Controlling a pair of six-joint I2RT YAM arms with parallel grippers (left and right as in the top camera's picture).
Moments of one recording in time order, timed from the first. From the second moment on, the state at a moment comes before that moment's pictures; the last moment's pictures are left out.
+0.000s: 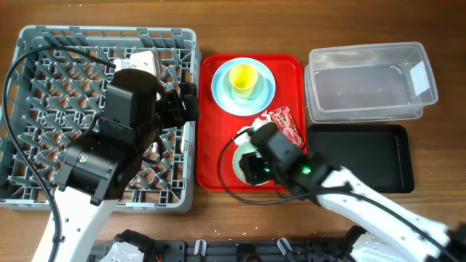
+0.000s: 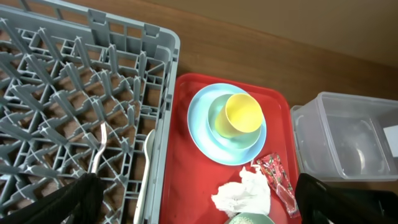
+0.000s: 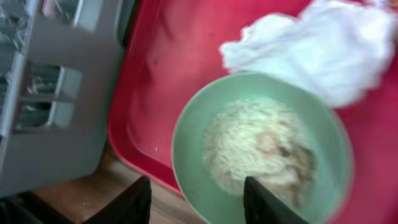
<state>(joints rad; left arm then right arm) -0.39 1.11 1.28 -0.86 -0.12 -0.49 0.82 1.32 0.81 -0.53 -0.08 0.55</state>
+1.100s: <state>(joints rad) -0.39 1.11 1.28 -0.86 -0.11 -0.49 0.87 1.53 0.81 -0.49 0.05 0.40</state>
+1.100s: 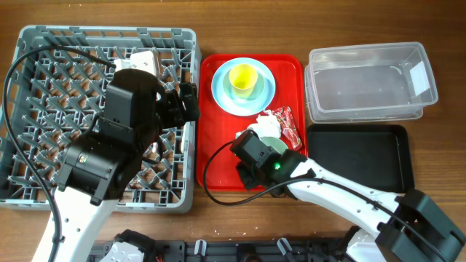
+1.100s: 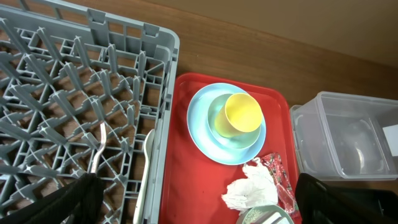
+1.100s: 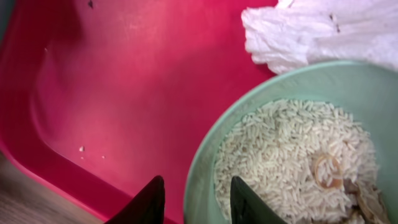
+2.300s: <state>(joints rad) -0.39 1.11 1.28 -0.86 -0.11 -0.49 0.09 1.15 1.02 -1.02 -0.17 0.27</state>
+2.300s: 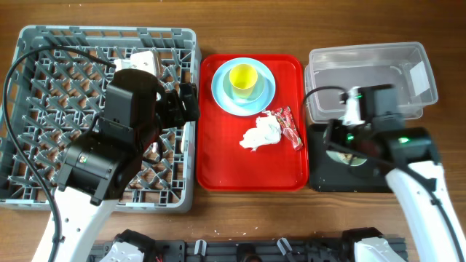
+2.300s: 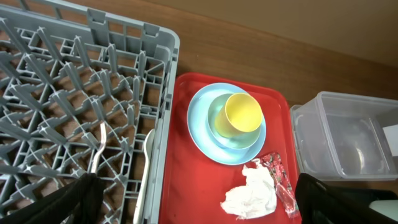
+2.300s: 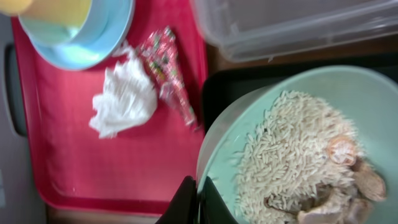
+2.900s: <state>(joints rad) -0.39 1.11 1.28 -0.86 -0.11 -0.49 -0.65 1.45 0.77 -0.79 -1.29 -0.15</state>
